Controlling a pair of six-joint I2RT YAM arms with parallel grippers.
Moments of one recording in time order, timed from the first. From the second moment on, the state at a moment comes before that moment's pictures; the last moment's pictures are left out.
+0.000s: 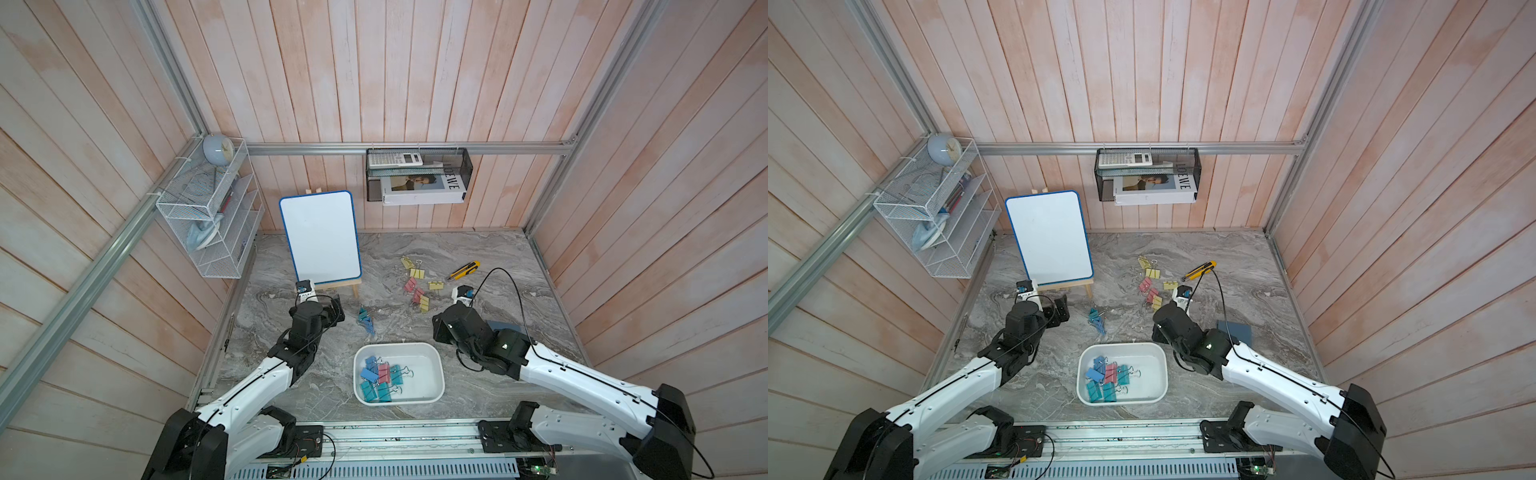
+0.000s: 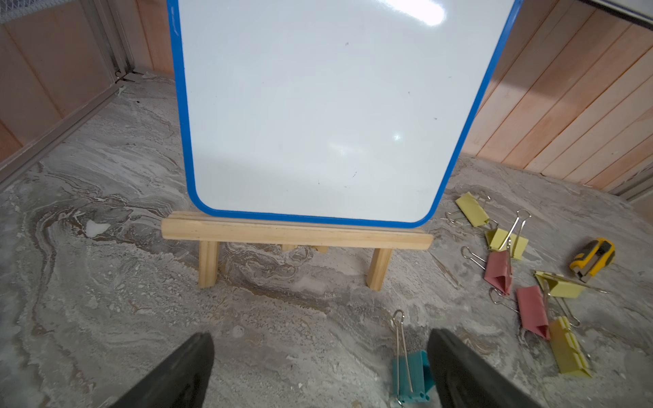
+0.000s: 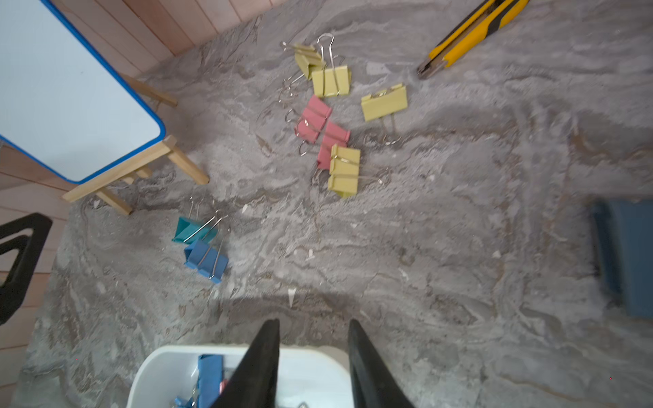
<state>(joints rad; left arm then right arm) -0.41 1.07 0.45 0.18 -0.32 -0.40 0.85 1.12 0.84 -0.49 0.38 0.86</state>
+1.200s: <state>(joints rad) -0.41 1.07 0.45 0.19 -0.33 -0.39 0.71 2.22 1.87 -0.91 0.41 0.45</state>
